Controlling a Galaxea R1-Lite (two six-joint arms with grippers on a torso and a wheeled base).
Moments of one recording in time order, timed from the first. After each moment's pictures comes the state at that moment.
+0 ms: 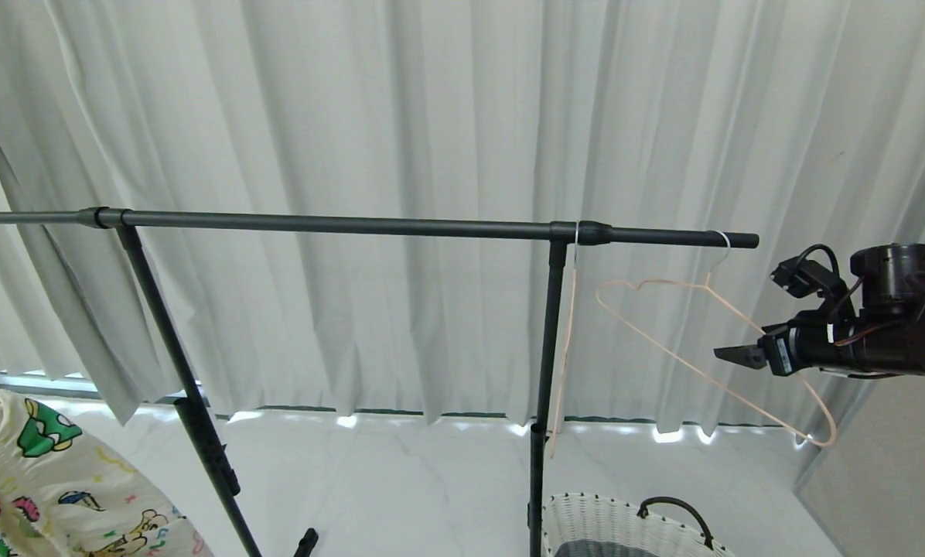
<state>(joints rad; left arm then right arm) 0.01 0.71 -0.44 -0.12 0.09 0.41 -0.04 1.88 -1.01 -0.26 0.41 -0.30</state>
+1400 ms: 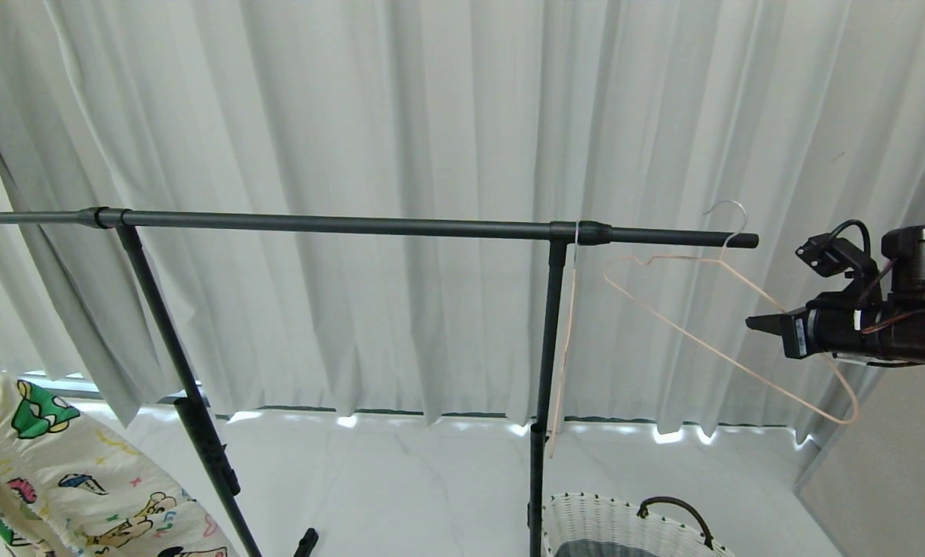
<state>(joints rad) 0.01 0.73 -0.48 -0.12 0.10 0.42 -0.04 1.78 -0.99 -0.26 0.45 -0.20</state>
